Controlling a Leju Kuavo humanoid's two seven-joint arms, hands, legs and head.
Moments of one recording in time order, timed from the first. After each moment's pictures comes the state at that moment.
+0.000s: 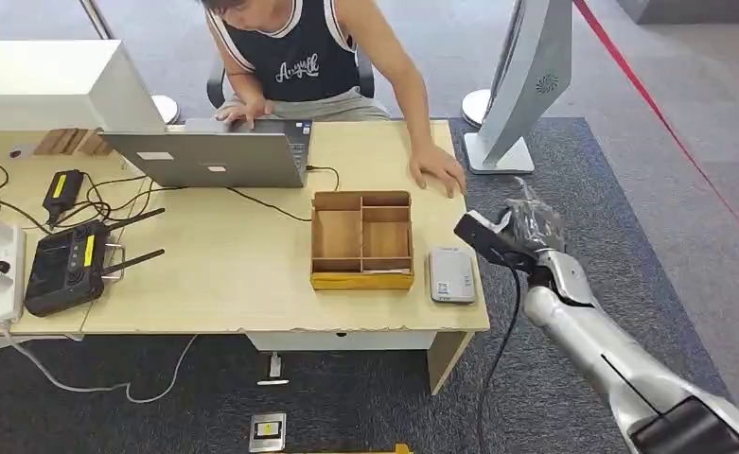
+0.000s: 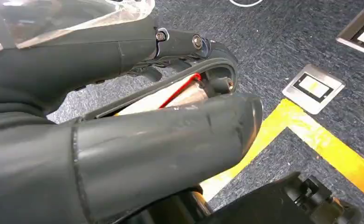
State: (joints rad) left arm -0.14 -0.02 -1.31 -0.29 0.14 0.53 0.13; right arm -0.68 -0.37 0.71 -0.75 0.51 -0.46 0.18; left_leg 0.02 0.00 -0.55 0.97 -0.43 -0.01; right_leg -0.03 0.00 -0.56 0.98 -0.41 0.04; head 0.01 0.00
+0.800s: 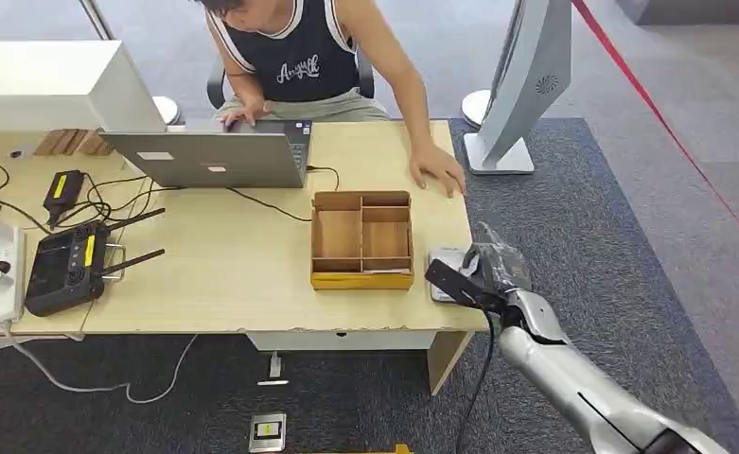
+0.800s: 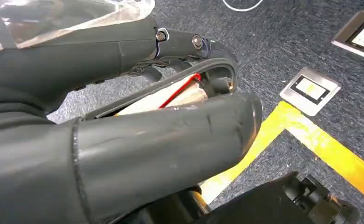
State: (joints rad) left arm -0.14 -0.02 -1.31 -0.29 0.11 0.53 0.14; right arm -0.56 -0.32 0.75 -0.80 0.52 -0.43 0.21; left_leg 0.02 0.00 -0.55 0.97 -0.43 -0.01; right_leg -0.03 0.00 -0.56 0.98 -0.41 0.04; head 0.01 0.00
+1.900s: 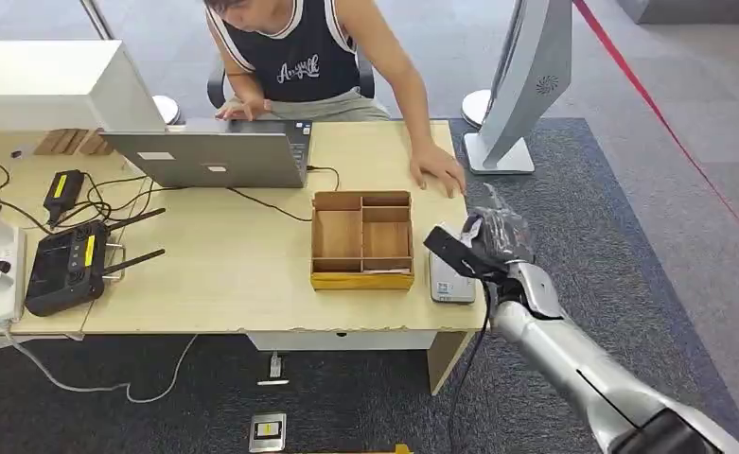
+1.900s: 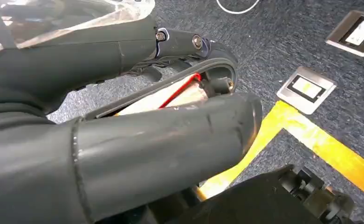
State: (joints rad) left arm -0.14 -0.04 -1.31 -0.29 0.07 0.53 0.16; right arm -0.64 -0.31 0.74 -0.83 0.53 -0.52 0.21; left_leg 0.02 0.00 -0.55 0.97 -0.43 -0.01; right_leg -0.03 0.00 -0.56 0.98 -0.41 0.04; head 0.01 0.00
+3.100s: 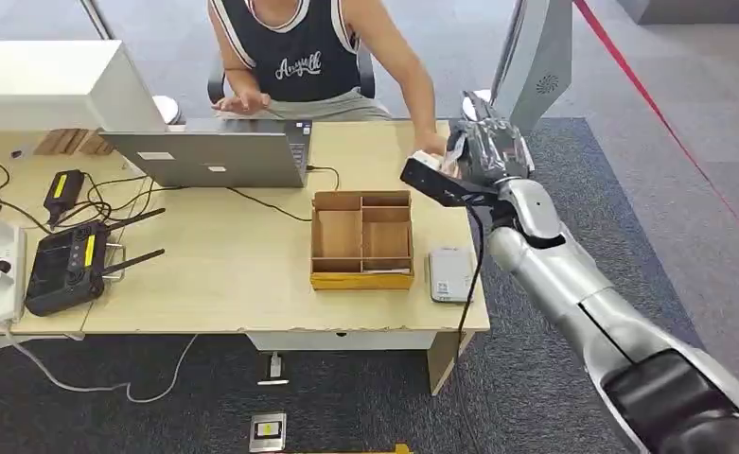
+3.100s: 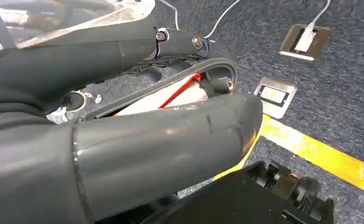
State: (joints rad) left arm -0.19 -0.04 -1.34 -0.29 -0.11 0.42 0.18; right arm -0.89 -0.26 0.70 -0.88 0.75 -0.36 0.21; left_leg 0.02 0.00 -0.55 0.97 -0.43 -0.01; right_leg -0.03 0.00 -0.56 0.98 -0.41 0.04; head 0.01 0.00
